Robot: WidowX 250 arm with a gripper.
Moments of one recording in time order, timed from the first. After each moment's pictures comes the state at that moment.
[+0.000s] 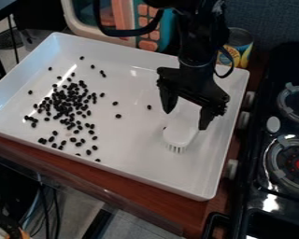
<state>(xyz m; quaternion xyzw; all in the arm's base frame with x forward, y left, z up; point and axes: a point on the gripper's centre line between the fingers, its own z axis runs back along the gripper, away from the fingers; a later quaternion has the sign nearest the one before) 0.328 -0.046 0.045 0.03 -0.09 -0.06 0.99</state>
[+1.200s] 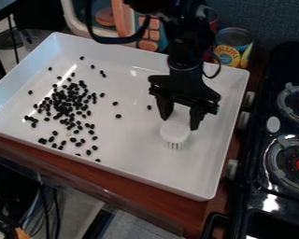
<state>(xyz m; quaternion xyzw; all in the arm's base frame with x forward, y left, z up) 0.324 -0.025 0.028 0.00 -0.07 0.01 1.00</state>
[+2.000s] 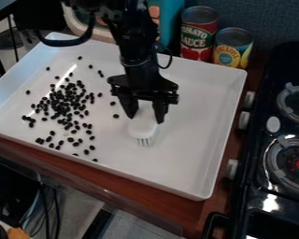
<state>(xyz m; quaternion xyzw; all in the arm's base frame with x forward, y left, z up) 0.305 0.031 0.029 -0.02 -0.07 0.08 0.99</state>
